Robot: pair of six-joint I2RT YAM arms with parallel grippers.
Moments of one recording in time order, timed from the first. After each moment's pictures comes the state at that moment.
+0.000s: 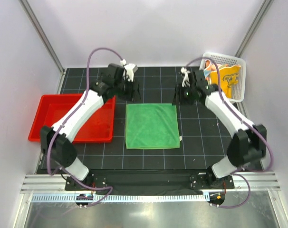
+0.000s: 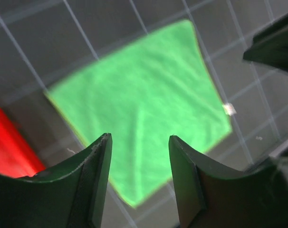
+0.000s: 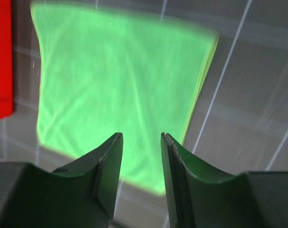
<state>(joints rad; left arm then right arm) -0.52 1.58 1.52 -0.68 0.21 -0.25 0.30 1.50 1.26 -0.66 -0.22 0.27</state>
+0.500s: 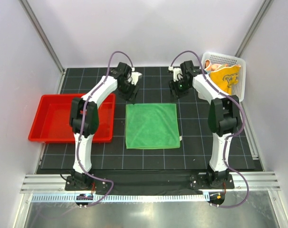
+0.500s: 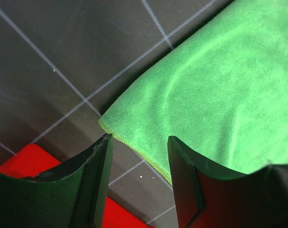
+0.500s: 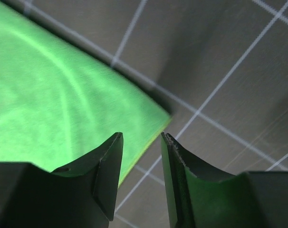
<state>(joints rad) -0.38 2.15 1.89 -0.88 0.26 0.16 0.23 2.04 1.73 -0.79 -0.30 -0.16</state>
